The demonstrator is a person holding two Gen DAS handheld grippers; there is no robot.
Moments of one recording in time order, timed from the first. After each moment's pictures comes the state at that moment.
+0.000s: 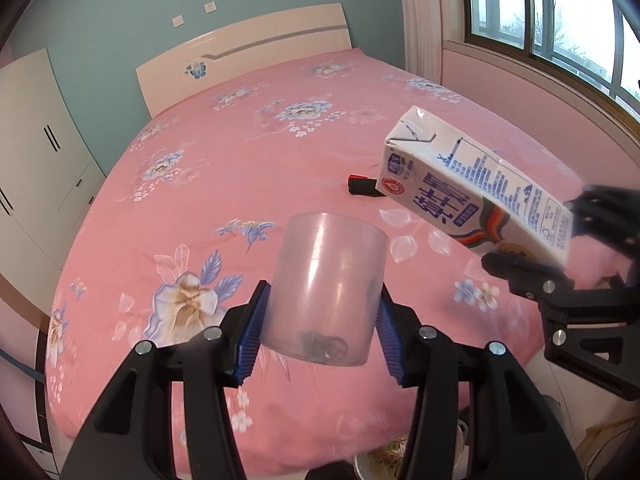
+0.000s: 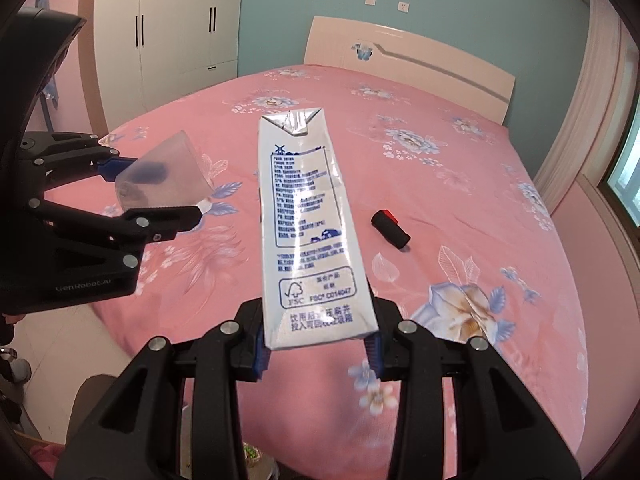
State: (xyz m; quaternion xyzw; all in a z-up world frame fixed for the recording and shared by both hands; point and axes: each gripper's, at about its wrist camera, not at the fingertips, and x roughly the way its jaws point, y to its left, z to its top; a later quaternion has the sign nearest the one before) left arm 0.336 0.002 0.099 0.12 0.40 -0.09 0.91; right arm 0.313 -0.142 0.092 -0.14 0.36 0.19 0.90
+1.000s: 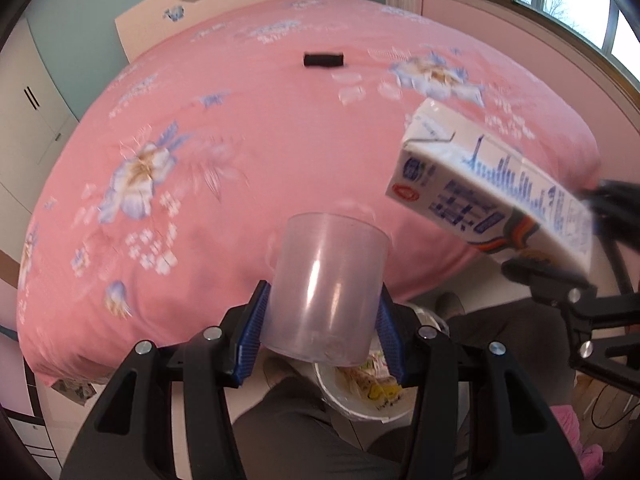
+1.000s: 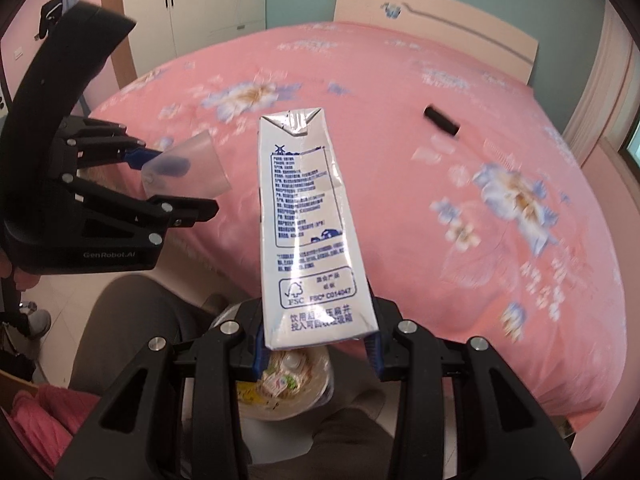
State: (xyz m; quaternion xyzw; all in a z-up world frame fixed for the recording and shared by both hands) left arm 0.201 0.001 -0.033 0.12 0.49 -0.12 0.85; right arm 0.165 -0.146 -0.037 -0.14 0.44 0.23 0.86
